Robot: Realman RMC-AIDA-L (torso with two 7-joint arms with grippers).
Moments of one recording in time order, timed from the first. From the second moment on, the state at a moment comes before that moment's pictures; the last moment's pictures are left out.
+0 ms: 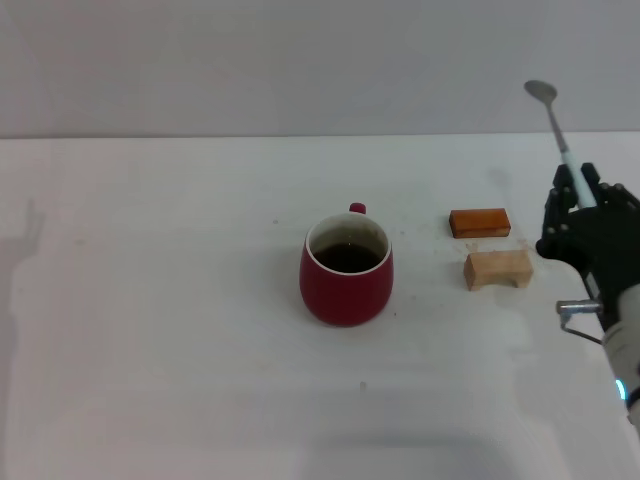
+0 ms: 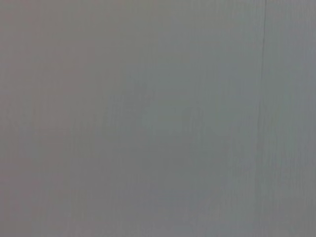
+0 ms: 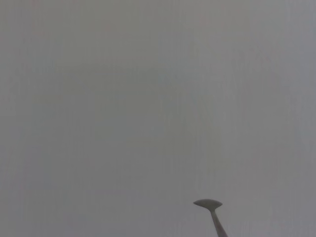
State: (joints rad) left arm -0.41 -2.05 -1.14 -0.18 2.20 1.15 -0.08; right arm -0.01 2.01 0.66 1.29 -1.85 -0.88 -0.88
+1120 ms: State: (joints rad) left arm -0.42 -2.06 -1.14 -0.18 2.20 1.15 -0.08; right arm -0.14 1.77 0.84 1.55 -2.54 -0.55 -0.17
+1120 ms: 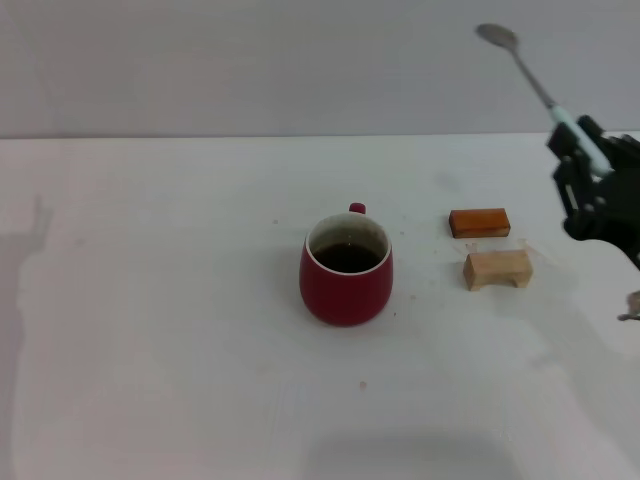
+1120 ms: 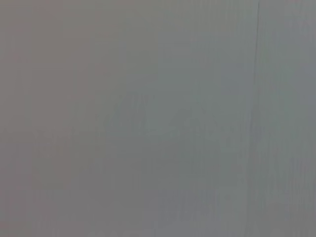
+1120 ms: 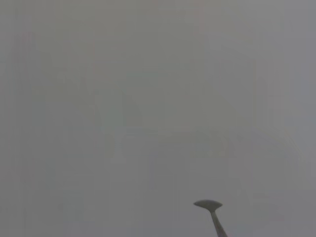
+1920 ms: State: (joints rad) left arm -0.42 -2.06 -1.14 -0.18 2.20 1.14 -0.08; right arm -0.12 1.97 1.08 1.97 -2.80 0.42 -0.19
